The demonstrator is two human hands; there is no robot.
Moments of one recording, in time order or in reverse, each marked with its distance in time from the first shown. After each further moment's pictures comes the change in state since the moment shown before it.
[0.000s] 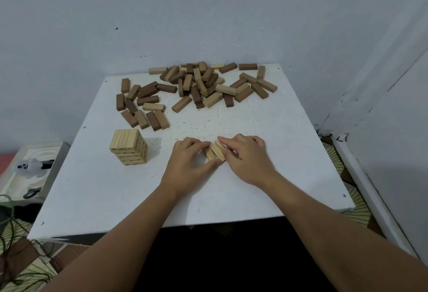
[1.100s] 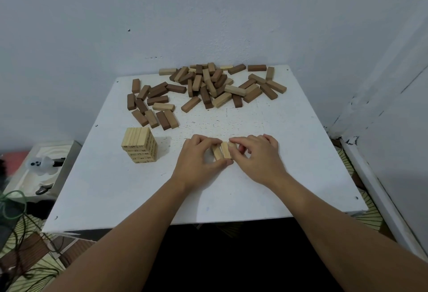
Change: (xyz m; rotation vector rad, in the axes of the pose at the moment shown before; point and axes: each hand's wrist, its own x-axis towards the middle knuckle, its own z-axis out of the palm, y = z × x) left_hand 0.007 0.005 -0.003 -0.033 -0.082 -0.063; right_hand -0.001 0.002 0.006 0.017 0.138 0.036
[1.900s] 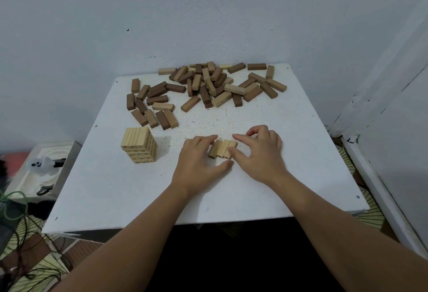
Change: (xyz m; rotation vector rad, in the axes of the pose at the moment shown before) left_hand -0.008 0.002 0.005 0.097 0.095 0.033; right_hand 0.000 0.002 0.000 -0.124 -0.011 0.053
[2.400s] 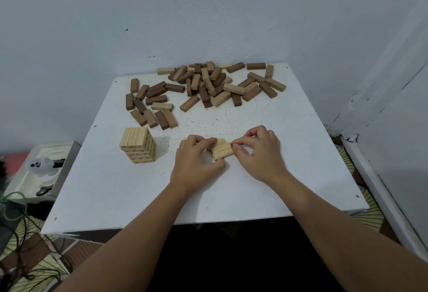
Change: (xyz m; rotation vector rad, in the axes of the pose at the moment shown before) left_hand 0.002 -0.001 0.002 -0.054 0.021 -0.101; right_hand -0.001 0.003 0.001 0.134 0.055 -0.018
